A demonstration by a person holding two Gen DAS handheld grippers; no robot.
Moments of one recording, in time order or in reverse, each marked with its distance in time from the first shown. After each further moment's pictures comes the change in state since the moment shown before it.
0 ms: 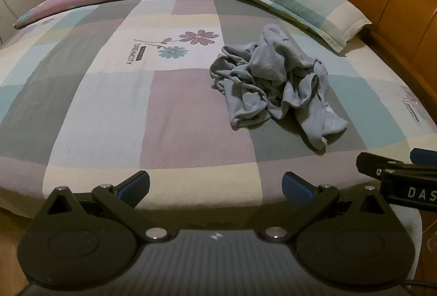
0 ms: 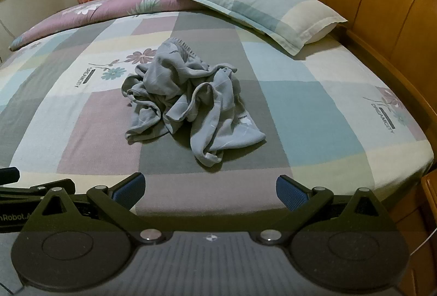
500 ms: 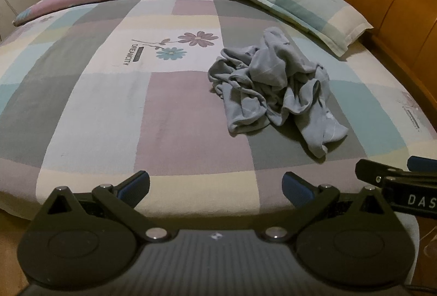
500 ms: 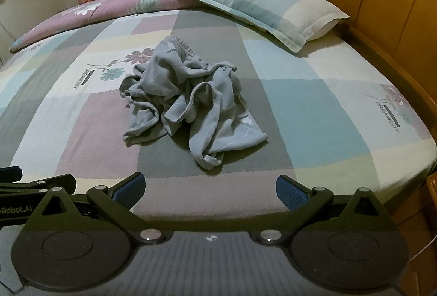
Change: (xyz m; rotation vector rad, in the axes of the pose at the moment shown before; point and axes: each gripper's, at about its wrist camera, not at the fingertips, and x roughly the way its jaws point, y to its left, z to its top) left arm 0.012 -0.003 0.008 0.006 -0.001 -0.053; right arm 0.010 -0.007 0.004 0.016 0.008 0.017
